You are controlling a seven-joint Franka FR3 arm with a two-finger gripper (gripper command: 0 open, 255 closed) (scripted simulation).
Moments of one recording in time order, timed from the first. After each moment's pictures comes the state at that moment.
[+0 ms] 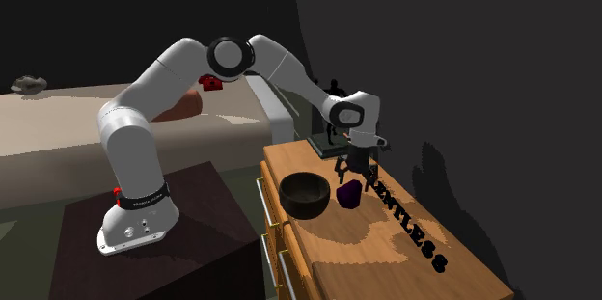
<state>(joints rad) 0.08 0.90 -0.51 -1.47 0.22 2.10 -0.93</state>
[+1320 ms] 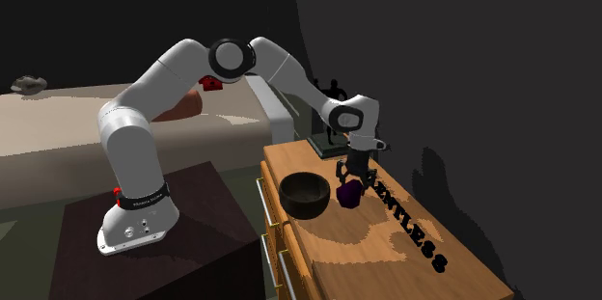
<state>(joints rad) 0.07 0.91 -0.51 -1.48 0.23 2.13 -0.93</state>
